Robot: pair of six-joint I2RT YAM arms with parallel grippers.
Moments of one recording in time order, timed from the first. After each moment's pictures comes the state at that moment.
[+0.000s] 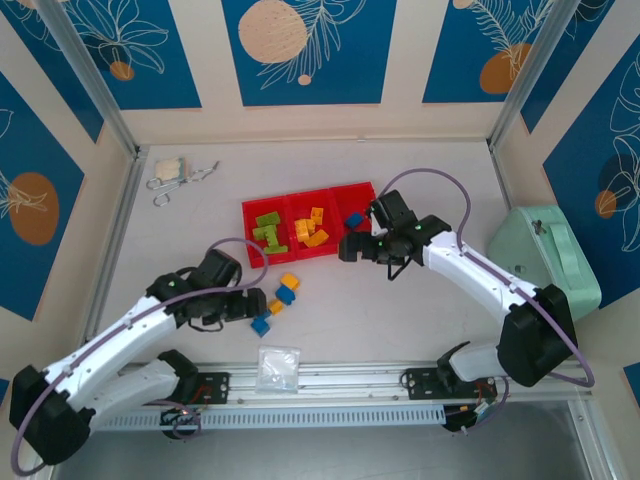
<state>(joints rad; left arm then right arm) -0.65 0.95 0.69 -0.93 0.09 -0.75 0.54 1.36 1.02 -0.73 -0.15 0.53</state>
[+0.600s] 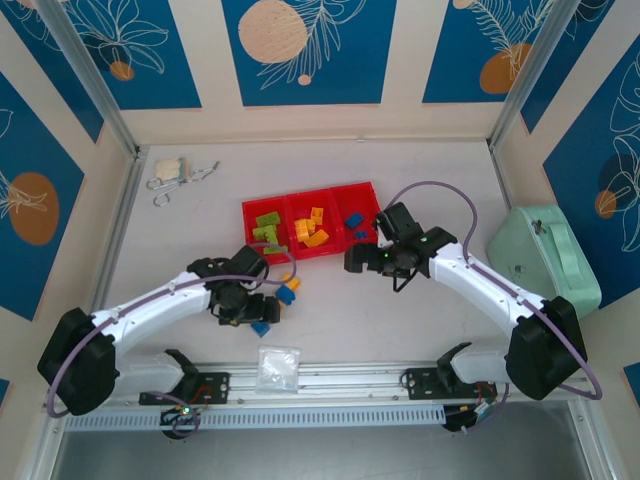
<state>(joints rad) -0.72 1.24 0.74 -0.90 0.16 -0.67 0.54 1.28 0.93 -0.73 -0.16 0.57</state>
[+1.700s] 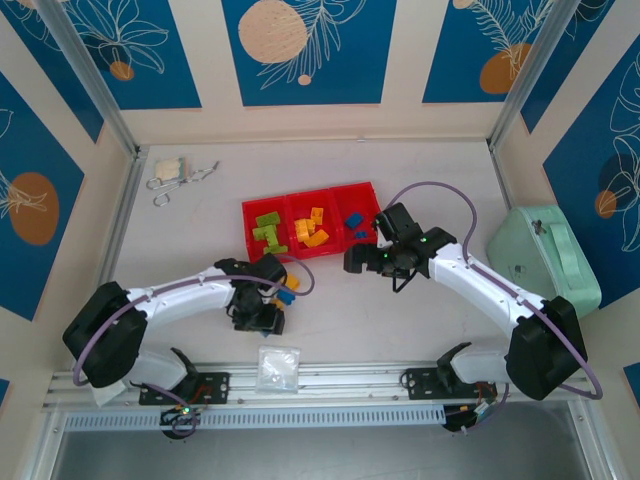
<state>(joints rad) -0.81 1.40 0.77 -0.87 0.18 -0.62 0.55 1.28 0.93 -0.73 -0.16 0.58</state>
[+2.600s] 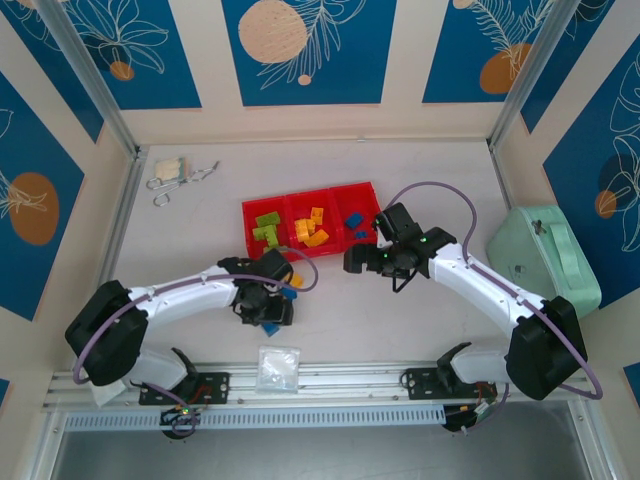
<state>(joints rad) -0.84 1.42 0.80 -0.78 0.14 -0.72 0.55 1.28 0.93 -0.73 -0.16 0.58</state>
